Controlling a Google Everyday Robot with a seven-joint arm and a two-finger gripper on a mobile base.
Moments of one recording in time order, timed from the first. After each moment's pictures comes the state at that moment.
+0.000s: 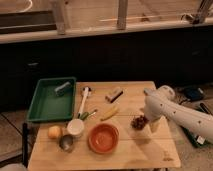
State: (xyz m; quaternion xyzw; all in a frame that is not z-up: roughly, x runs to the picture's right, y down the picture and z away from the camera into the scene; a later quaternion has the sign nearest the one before) arm 0.256 0.189 0.819 -0.28 -0.03 -0.16 0.95
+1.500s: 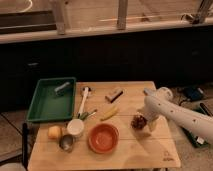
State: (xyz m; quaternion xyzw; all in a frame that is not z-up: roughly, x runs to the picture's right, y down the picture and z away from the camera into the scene) arm 0.253 0.197 0.849 -0.28 -0.06 -0.20 0.94
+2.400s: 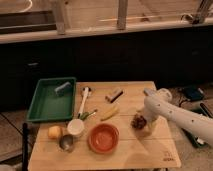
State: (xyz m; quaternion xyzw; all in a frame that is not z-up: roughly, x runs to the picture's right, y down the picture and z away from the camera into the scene) arm 0.251 0.203 0.863 -0.28 -0.07 -0.19 0.94
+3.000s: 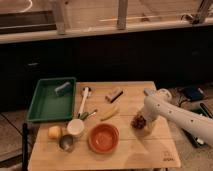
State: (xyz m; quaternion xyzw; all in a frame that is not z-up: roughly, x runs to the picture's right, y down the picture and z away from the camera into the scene) arm 0.252 0.204 0.864 -0.28 -0.07 -0.19 0.94
